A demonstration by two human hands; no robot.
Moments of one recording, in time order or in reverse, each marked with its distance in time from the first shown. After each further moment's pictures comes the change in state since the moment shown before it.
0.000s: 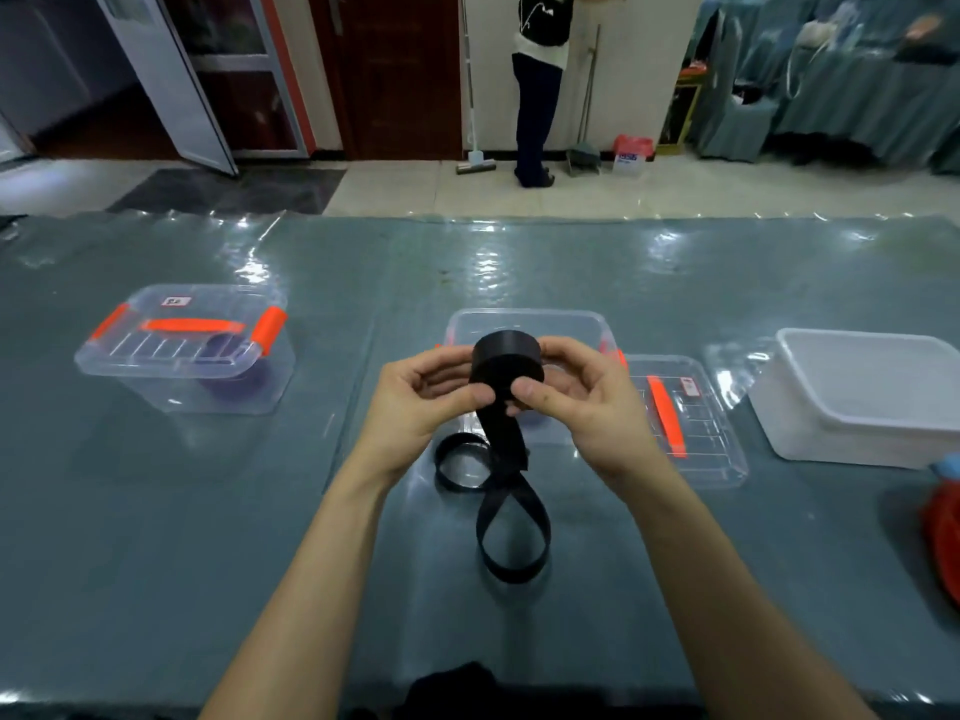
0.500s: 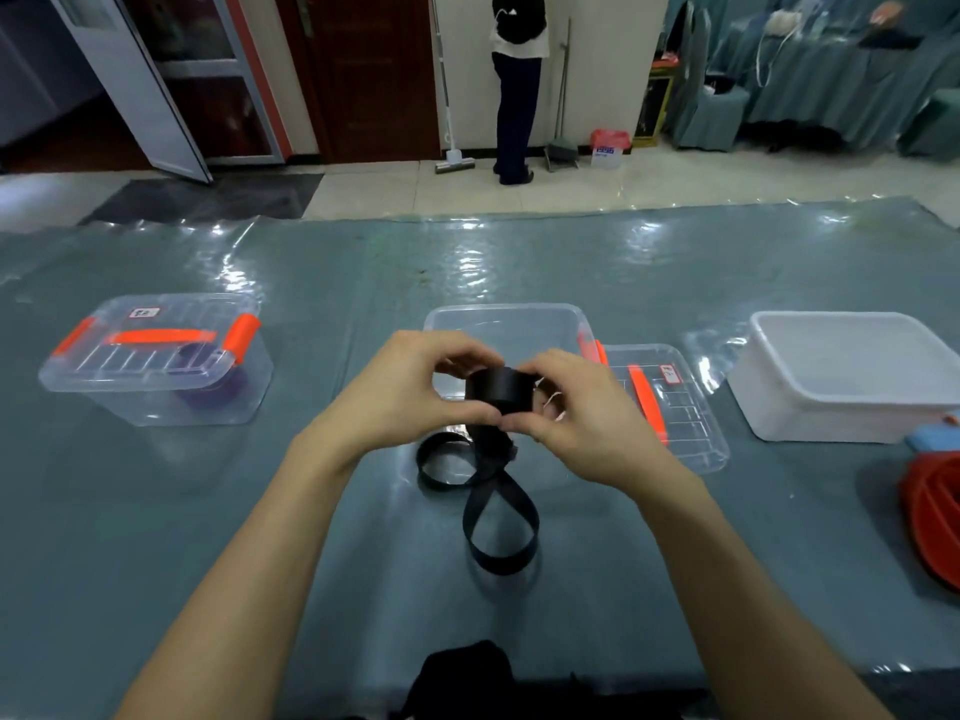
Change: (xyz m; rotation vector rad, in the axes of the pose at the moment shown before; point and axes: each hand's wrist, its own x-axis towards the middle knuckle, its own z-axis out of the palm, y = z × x) left_hand 0.023 0.037 0.011 0.782 -0.350 0.160; right_hand -0.007 -0.001 -0.031 -0.961 -0.031 -0.122
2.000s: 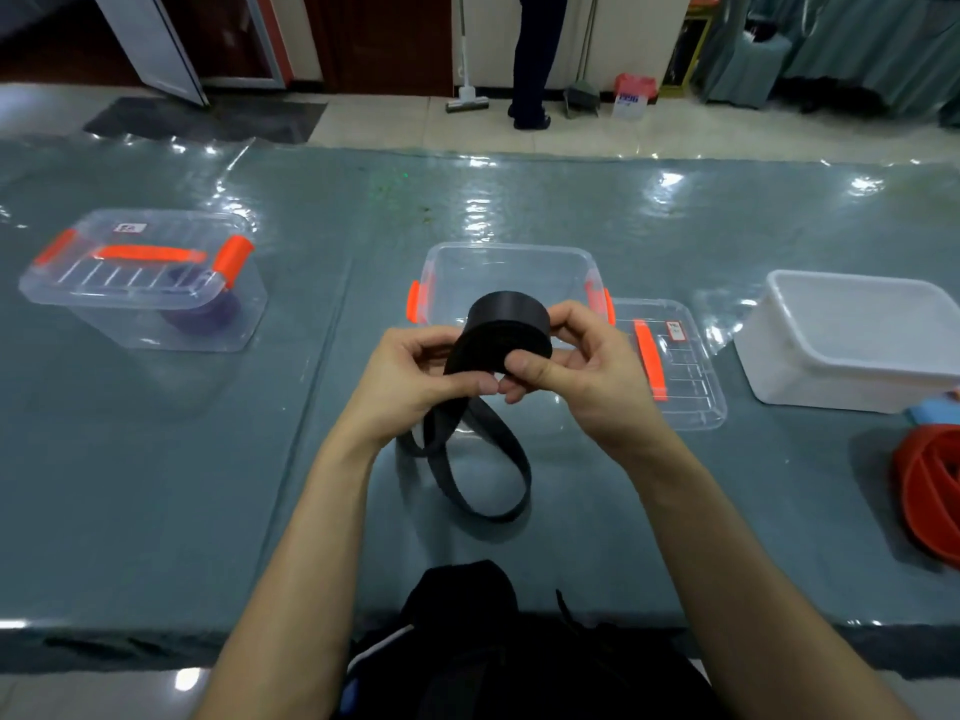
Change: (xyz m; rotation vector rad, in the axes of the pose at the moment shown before) left_hand -0.040 -0.036 0.069 -0.695 0.209 -0.181; right_hand -0.023 0.007 0.023 0.930 0.023 0.136
